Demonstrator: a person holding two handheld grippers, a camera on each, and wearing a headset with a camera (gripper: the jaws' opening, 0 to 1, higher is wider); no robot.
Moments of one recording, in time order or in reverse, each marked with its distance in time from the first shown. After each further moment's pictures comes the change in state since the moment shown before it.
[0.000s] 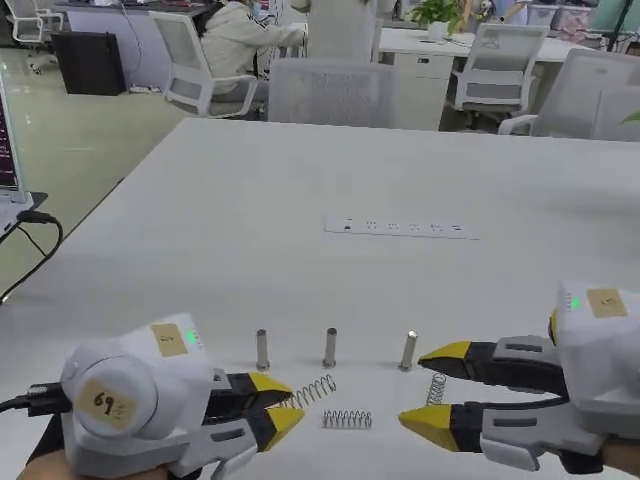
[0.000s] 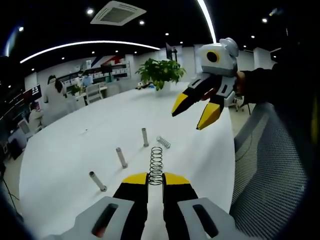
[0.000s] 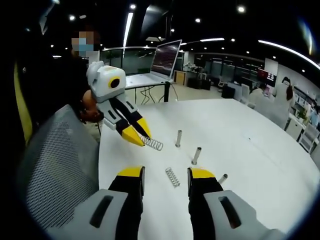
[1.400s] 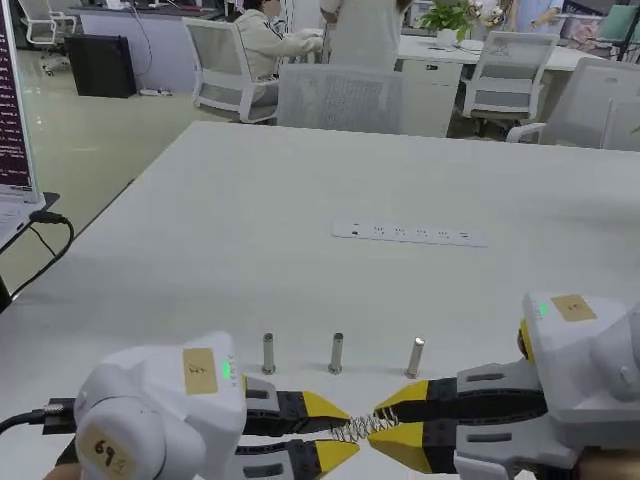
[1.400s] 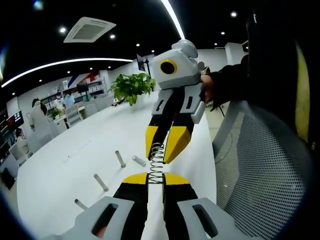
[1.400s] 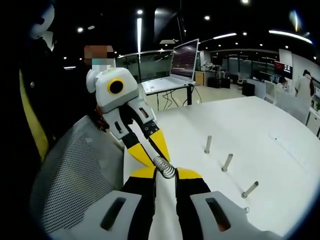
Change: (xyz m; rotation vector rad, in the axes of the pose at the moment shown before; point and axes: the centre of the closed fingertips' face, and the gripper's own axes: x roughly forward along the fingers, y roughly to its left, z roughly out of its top) left arm -0.001 -0.049 0.028 0.161 -0.093 -0.157; right arm 0.015 0.047 0.016 0.058 -0.017 0.204
